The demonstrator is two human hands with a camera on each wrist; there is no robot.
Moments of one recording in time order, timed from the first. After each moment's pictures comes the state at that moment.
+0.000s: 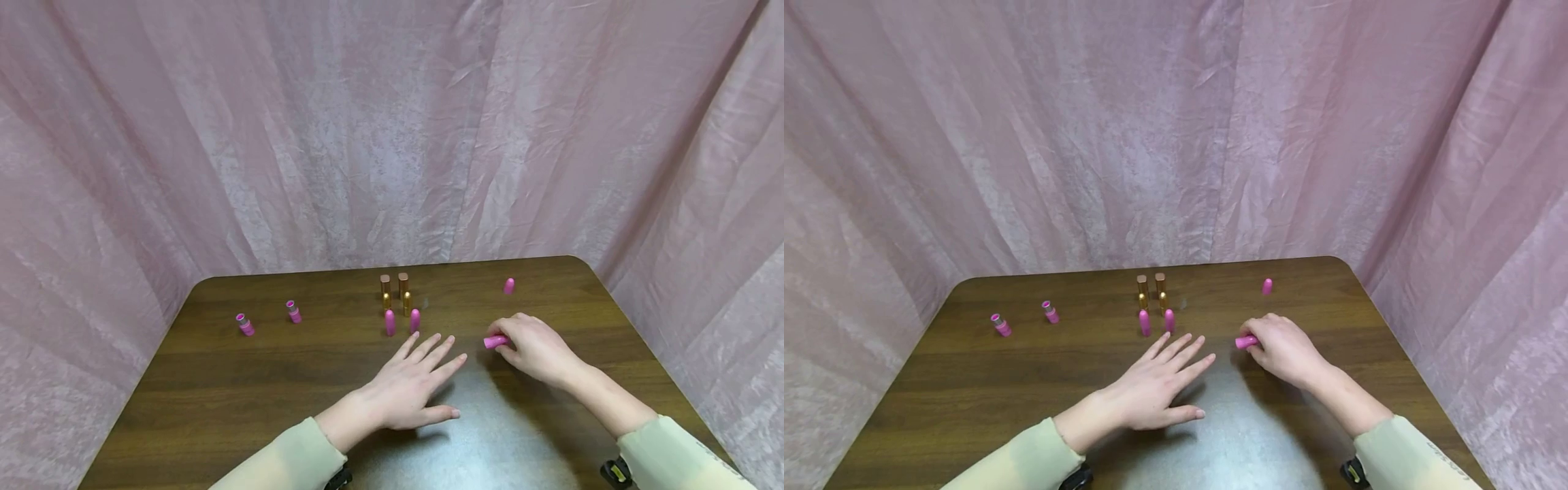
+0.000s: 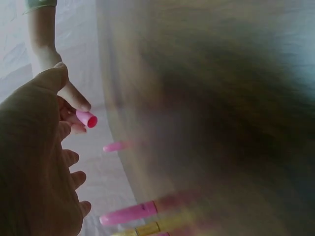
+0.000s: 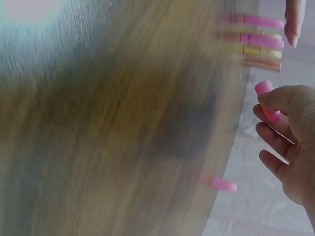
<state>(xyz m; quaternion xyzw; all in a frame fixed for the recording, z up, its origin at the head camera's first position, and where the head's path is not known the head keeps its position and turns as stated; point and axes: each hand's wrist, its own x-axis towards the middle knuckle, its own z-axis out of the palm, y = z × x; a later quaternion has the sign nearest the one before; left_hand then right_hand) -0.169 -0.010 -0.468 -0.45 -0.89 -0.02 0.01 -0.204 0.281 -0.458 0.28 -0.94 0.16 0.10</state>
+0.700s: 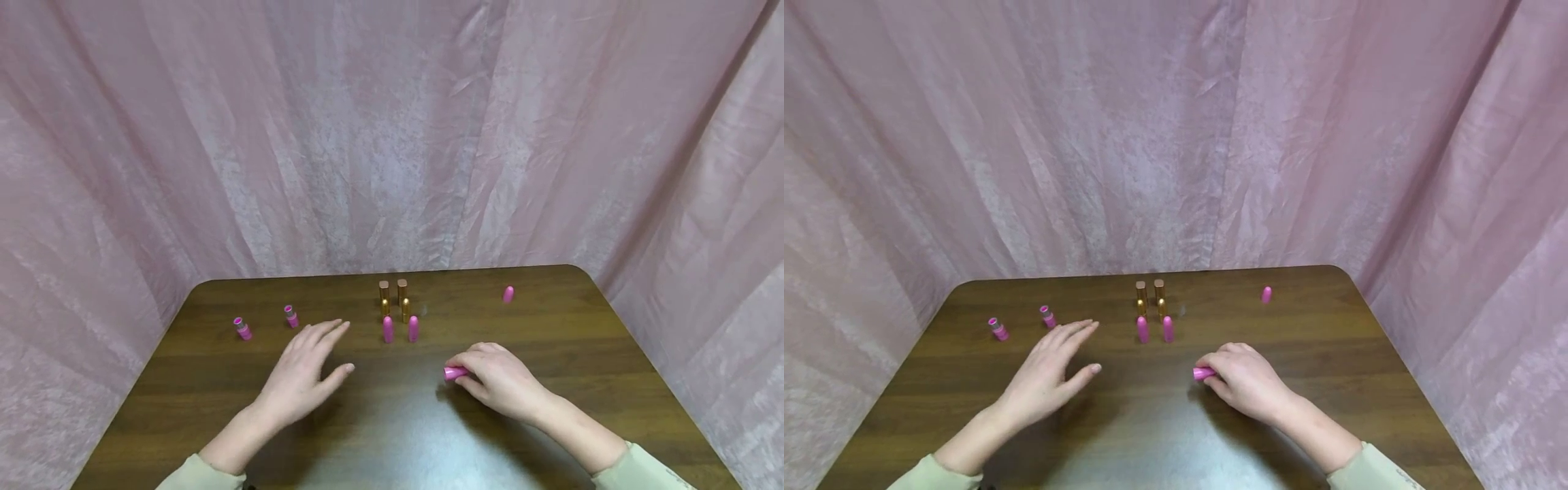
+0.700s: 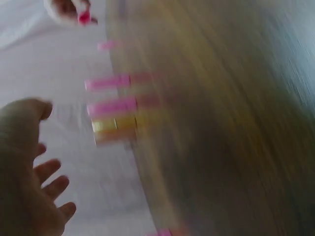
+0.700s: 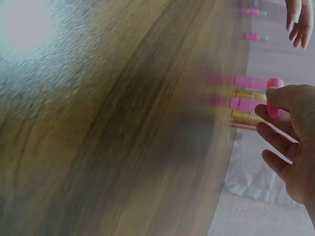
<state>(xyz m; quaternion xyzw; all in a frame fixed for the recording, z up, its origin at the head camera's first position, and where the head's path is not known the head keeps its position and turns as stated) -0.178 -0.151 -0.454 -0.27 -0.93 -0.20 0.16 -0.179 0.228 -0.467 0.39 -0.89 0.20 0.14</state>
